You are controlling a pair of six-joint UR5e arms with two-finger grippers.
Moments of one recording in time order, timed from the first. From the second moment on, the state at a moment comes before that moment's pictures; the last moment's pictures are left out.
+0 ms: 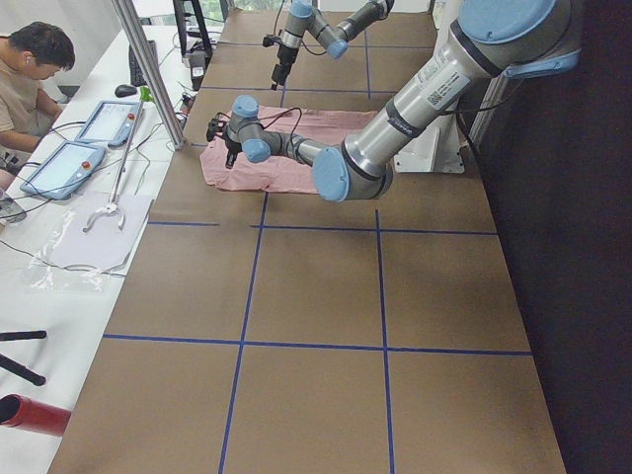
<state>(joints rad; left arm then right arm) -0.81 -2.47 -0.95 -2.34 -1.86 -1.03 0.78 -1.10 1.62 -1.03 1.89 1.44</state>
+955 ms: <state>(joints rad) -0.80 -2.05 -1.49 -2.35 -2.04 -1.12 0.41 -1.13 1.94 -1.39 1.68 1.81</state>
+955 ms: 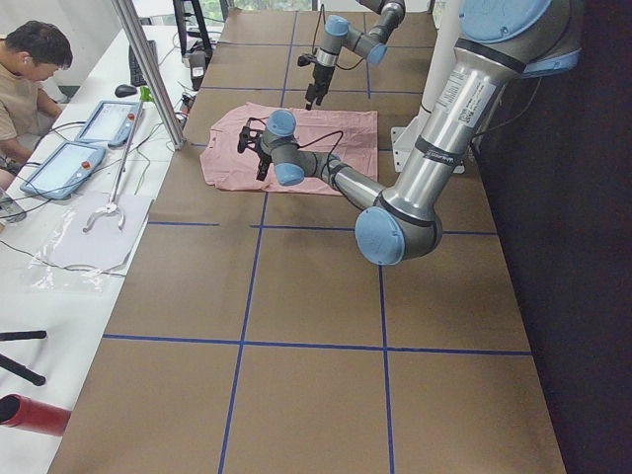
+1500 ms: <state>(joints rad) -0.80 -2.01 -1.55 -2.35 -2.08 -1.16 0.20 -1.34 2.08 -1.47 1.60 2.04</state>
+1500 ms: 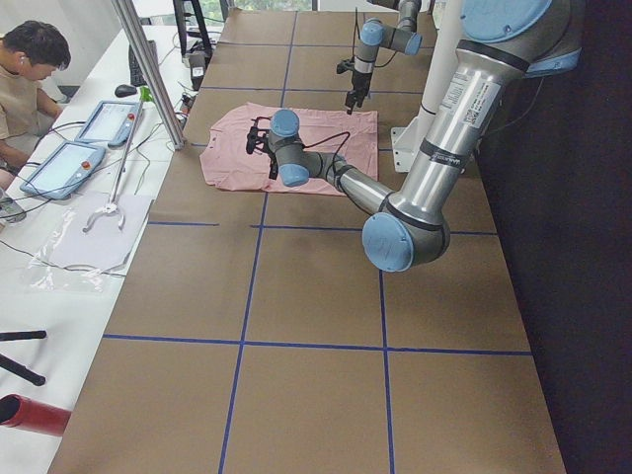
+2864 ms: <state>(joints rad) -0.80 -2.02 -1.56 -2.35 -2.08 -1.16 0.06 -1.47 2.11 -1.48 1.52 2.22</state>
